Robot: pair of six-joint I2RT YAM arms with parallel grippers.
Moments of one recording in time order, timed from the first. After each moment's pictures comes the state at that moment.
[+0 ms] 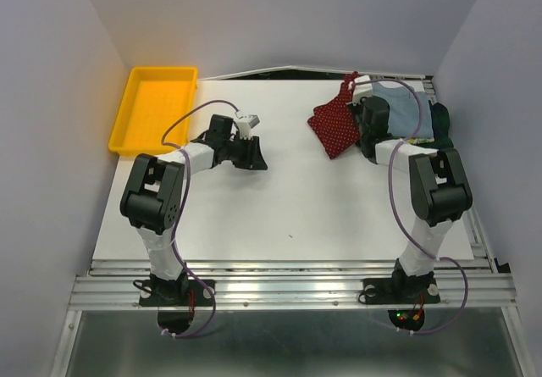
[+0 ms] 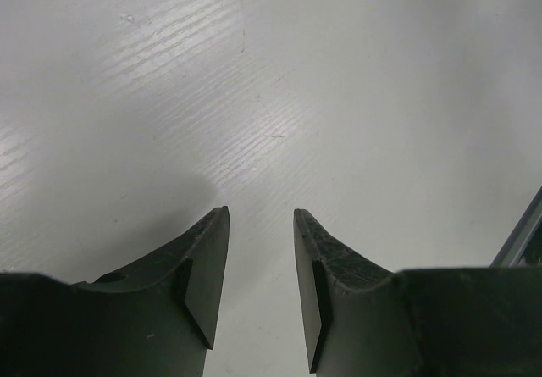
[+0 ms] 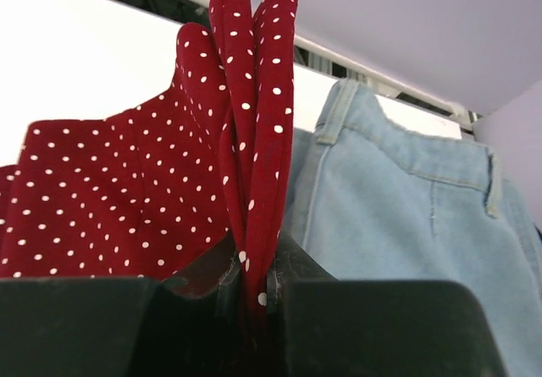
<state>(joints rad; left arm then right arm) -0.33 1.84 1.10 -0.09 0.61 -0.18 0.21 1.87 1.10 0.59 0.24 -0.33</state>
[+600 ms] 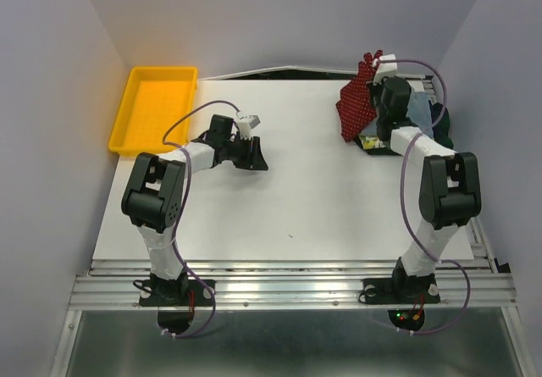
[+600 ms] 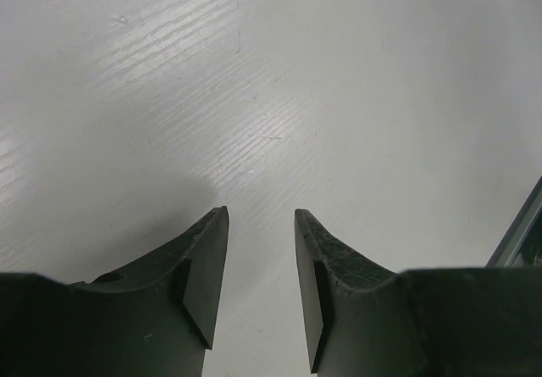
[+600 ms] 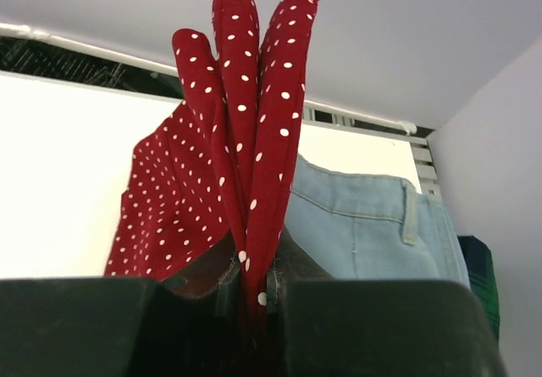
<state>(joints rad) -0.33 1.85 1.10 -0.09 0.63 -0.18 0.11 1.83 1.26 0.45 0.20 -0.25</state>
